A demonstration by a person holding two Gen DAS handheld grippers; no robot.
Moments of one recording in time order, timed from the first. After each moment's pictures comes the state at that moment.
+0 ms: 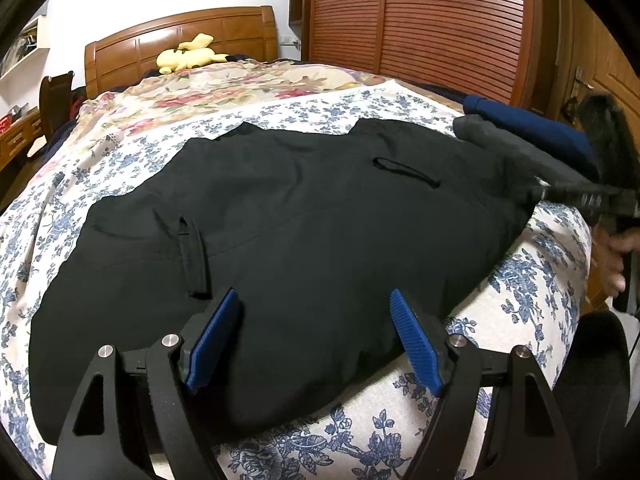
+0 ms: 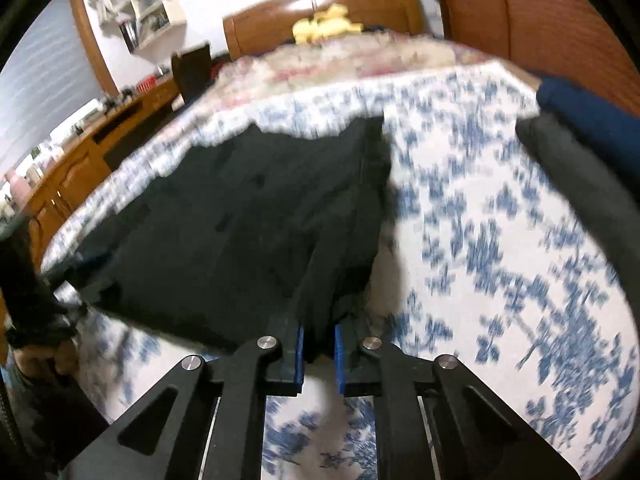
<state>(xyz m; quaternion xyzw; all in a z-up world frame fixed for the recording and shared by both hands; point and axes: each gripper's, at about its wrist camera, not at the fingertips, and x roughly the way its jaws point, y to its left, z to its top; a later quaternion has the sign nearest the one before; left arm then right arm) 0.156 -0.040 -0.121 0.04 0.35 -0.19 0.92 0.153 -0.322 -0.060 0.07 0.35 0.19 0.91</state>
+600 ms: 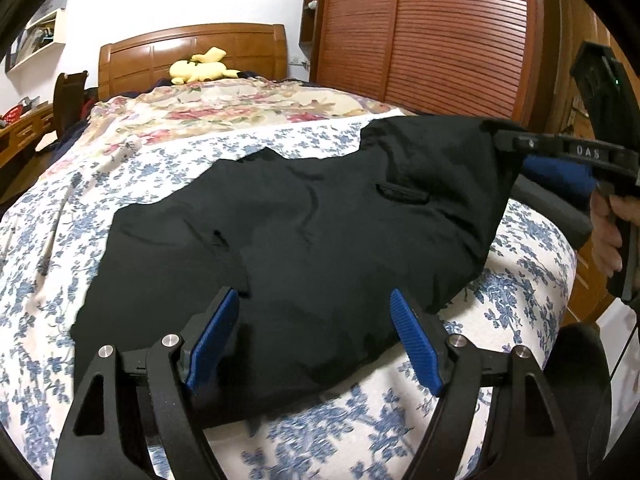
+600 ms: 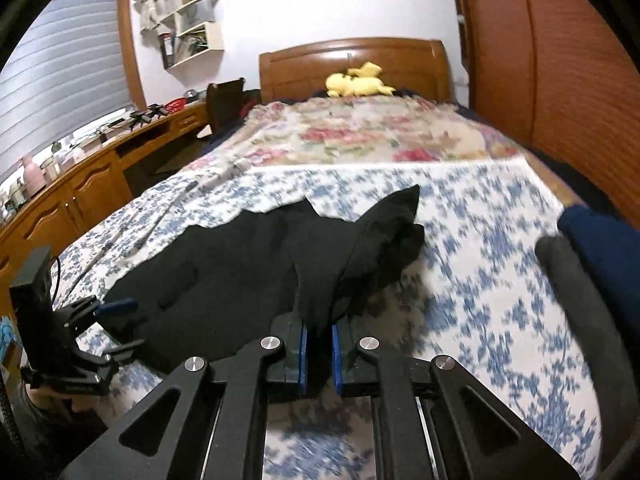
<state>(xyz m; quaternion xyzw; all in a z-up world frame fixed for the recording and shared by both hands) 0.134 -0.004 -0.095 0.01 0.32 -0.18 0.93 0.139 -0.260 0.005 0.01 0.27 0.20 0.94</state>
